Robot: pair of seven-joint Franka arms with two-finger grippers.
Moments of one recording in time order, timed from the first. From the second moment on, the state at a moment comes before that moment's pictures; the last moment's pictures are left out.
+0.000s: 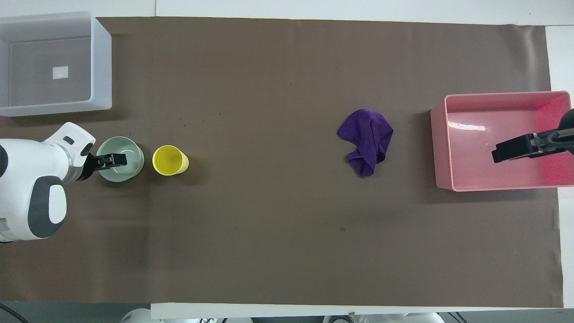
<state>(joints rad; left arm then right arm) -0.12 -0.01 0.08 -2.47 0.01 2.56 -0.13 0.14 -0.13 -0.14 -1.76 0.02 1.56 -0.11</state>
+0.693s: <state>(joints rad) -0.12 -0.08 0.08 -2.14 0.00 2.05 -0.13 0.34 0.19 -0.13 -1.92 0.03 2.09 -0.07</state>
